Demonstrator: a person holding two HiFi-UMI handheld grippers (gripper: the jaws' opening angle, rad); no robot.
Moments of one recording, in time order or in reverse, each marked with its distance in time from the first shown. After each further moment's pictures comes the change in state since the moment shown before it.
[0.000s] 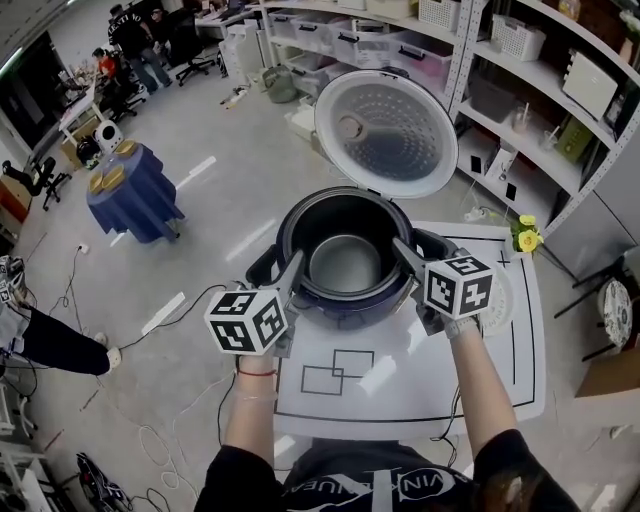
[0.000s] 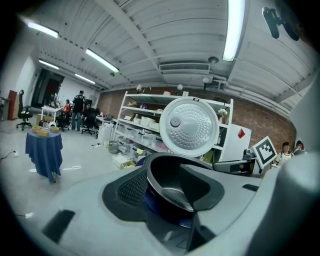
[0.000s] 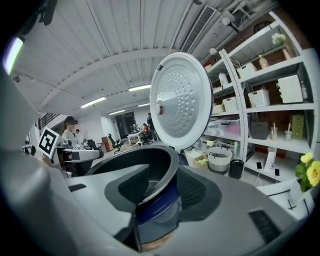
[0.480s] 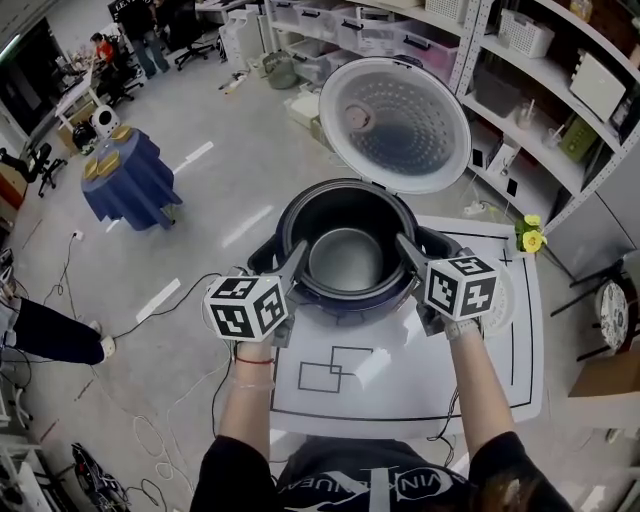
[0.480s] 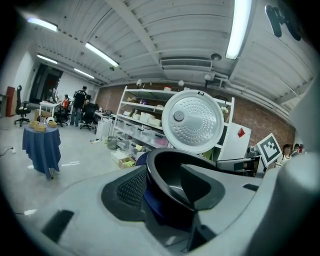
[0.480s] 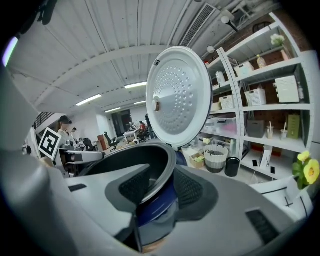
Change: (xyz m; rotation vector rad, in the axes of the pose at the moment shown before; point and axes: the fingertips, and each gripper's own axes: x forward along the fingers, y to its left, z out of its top) left arm 0.025 0.008 -0.010 -0.019 0.043 -0.022; right arm 0.006 -0.007 -0.004 0.014 0.029 -0.044
